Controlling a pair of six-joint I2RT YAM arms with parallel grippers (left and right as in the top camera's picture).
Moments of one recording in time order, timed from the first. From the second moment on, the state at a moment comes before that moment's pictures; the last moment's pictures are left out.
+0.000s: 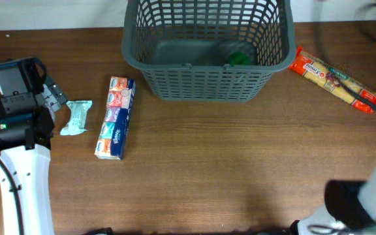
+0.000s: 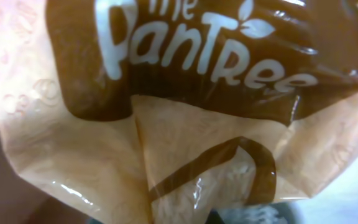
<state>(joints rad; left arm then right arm) 0.21 1.32 1.41 -0.92 -0.44 -0.29 -0.01 1.81 2.65 -0.91 -0.47 0.20</state>
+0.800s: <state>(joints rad) 0.21 1.32 1.41 -0.92 -0.44 -0.29 0.23 2.41 2.62 -1.16 -0.24 0.07</state>
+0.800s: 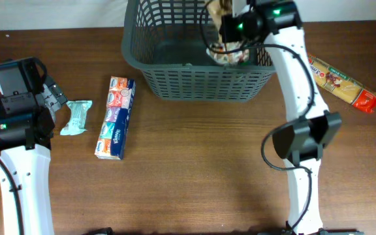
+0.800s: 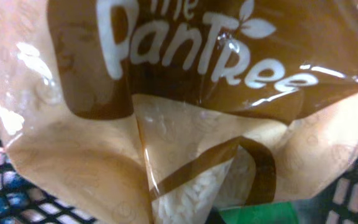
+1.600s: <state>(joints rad) 0.21 1.32 1.41 -0.92 -0.44 -0.29 0.23 2.45 2.58 -1.18 -0.15 0.06</state>
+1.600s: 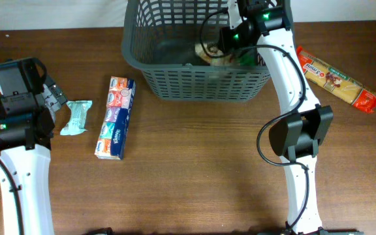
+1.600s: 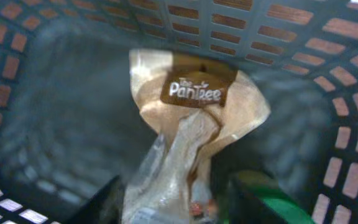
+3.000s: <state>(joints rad) 0.21 1.32 1.41 -0.92 -0.44 -0.29 -0.36 2.13 3.12 -1.58 -0.17 0.25</state>
